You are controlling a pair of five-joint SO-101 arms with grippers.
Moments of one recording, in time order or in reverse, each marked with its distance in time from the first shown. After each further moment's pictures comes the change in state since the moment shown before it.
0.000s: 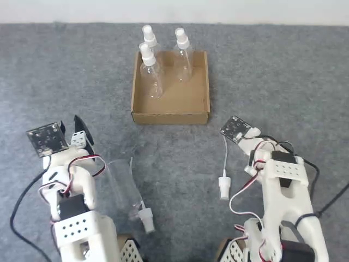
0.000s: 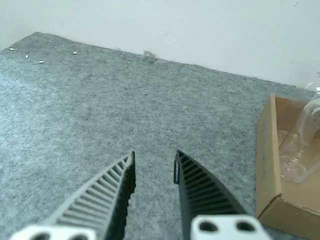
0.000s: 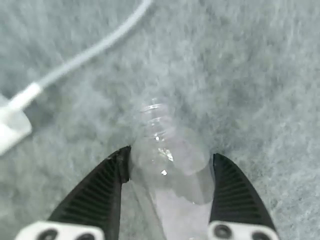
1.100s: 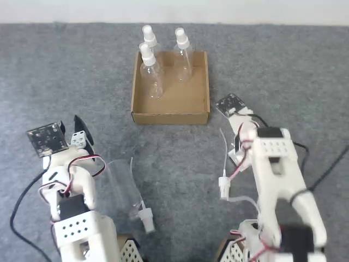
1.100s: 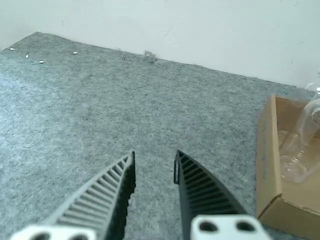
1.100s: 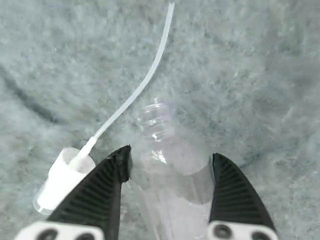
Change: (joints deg) left arm -0.1 0.0 0.0 0.0 0.0; right arm -9.1 13.6 -20.7 19.1 -24.4
